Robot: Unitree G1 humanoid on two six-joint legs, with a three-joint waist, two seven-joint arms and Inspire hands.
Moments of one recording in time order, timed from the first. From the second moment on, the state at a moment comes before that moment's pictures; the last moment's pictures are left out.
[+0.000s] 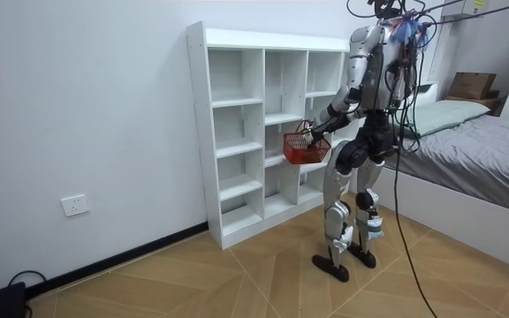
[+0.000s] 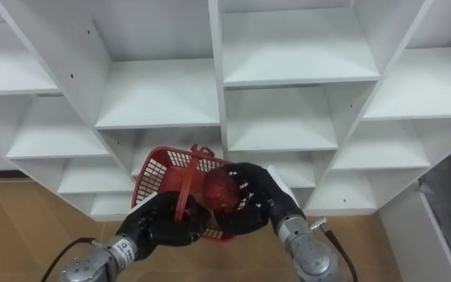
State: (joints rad) left arm 0.01 0.22 -0.36 0.56 -0.32 -0.13 -0.30; right arm 0.00 -0.28 0.37 0.45 -0.01 -0.16 0.03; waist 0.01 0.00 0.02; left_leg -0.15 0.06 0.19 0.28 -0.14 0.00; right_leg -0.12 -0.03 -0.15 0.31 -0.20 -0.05
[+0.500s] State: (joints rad) left arm -0.01 0.22 -0.36 0.56 -0.32 -0.13 -0.34; right arm -0.02 -0.28 0.37 0.49 -0.03 -0.16 0.04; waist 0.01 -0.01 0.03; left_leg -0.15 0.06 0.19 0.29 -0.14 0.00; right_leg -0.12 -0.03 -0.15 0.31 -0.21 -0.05
